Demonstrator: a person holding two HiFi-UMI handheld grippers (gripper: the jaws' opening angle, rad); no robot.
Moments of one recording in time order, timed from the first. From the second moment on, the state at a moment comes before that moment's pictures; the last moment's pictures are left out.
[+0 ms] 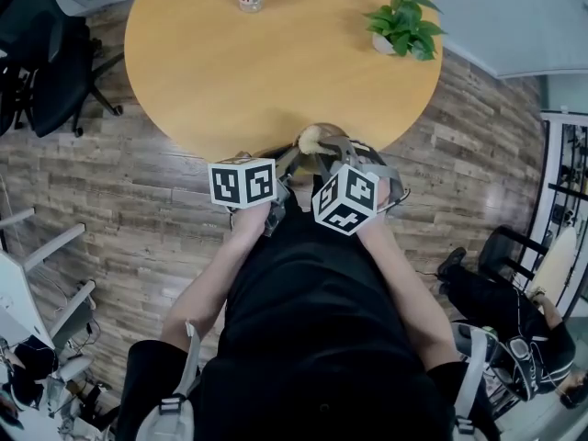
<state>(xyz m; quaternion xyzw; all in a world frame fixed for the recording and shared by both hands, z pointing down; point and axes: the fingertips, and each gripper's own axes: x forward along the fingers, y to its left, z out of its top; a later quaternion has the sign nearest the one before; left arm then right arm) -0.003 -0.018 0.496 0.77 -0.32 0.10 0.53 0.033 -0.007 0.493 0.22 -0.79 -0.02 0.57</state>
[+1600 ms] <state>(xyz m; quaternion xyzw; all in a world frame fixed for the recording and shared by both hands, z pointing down) -0.001 -0.012 0.490 0.78 -0.37 0.10 0.50 0.046 -0.005 0.481 0.34 -0.77 0.45 0.30</state>
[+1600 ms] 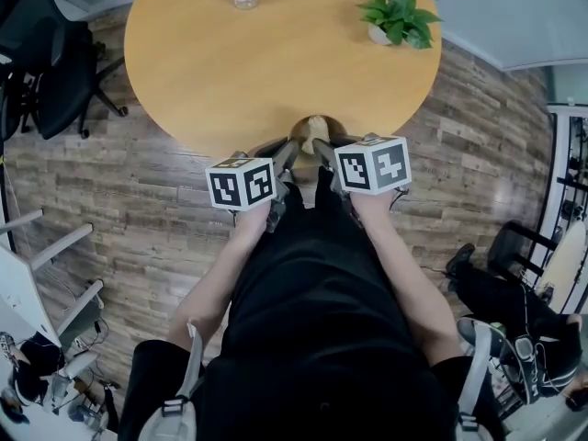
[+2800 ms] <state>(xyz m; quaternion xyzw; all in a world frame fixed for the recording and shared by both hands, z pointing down) 0.008 -0.017 0.491 0.79 -0.34 0.12 0.50 0.057 -0.008 0.482 0.17 -0.76 -0.13 0.62</state>
